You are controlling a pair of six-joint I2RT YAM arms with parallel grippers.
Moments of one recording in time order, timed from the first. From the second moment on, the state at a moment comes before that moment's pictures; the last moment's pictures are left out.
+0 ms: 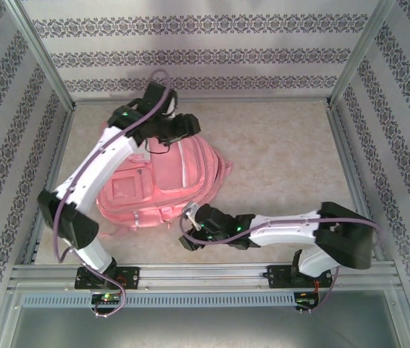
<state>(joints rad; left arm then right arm) -0.47 1.64 1.81 -0.98 0.18 -0.76 1.21 1.51 0.66 0.06 -0.02 0.41</state>
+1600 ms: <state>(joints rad) -0.30 1.09 1.32 -1.17 0.03 -0.91 1.22 1.88 0.78 0.37 0.34 0.52</state>
